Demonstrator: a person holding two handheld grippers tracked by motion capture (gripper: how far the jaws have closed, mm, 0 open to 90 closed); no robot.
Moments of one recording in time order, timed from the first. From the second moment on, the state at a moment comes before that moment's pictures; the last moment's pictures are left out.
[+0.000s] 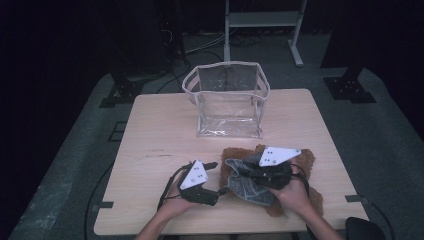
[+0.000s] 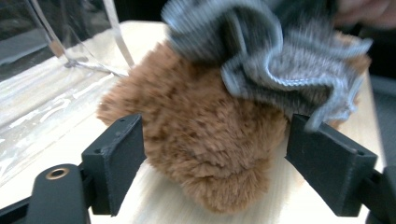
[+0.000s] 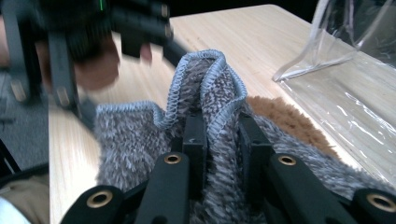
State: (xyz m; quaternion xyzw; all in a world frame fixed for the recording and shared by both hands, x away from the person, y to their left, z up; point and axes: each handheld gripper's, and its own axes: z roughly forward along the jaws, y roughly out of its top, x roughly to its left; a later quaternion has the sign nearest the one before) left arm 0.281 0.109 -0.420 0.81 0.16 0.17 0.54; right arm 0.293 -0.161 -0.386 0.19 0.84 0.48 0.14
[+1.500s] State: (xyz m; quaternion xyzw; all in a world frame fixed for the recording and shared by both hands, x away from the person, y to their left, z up) left arm 0.285 0.133 -0.394 0.78 0.18 0.18 0.57; right arm 0.259 -0.139 -0.412 0.08 0.88 0.43 0.19
